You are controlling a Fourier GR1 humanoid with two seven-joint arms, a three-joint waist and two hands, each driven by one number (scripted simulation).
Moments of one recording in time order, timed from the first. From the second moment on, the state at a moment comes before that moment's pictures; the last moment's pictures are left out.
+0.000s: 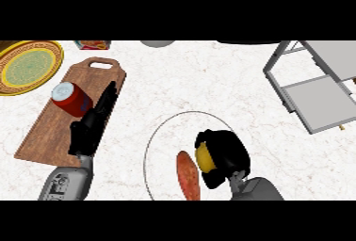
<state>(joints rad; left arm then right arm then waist) -0.19 0.08 -0.03 -1.45 -0.14 0.00 0.05 -0.20 -0.03 0.48 -1.56 0.95 0.35 0.51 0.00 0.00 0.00</state>
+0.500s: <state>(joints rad) -0.16 0.08 -0.02 -1.46 -0.15 -0.01 0.03 -0.07 -0.11 0.44 -1.73 0.95 0.34 0.41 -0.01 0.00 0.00</state>
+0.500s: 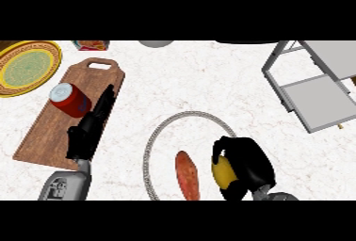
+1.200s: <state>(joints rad) -0.16 0.09 0.00 -1.46 -0.14 -0.02 0.03 0.36 -0.27 0.13 -2.33 0.53 0.34 0.20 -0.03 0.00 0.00</state>
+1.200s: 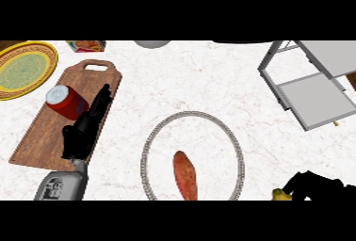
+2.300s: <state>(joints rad) -0.16 0.08 -0.01 -1.45 -0.15 -0.02 0.03 -0.17 -0.50 -0.49 -2.38 0.16 0.36 0.66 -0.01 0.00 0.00</state>
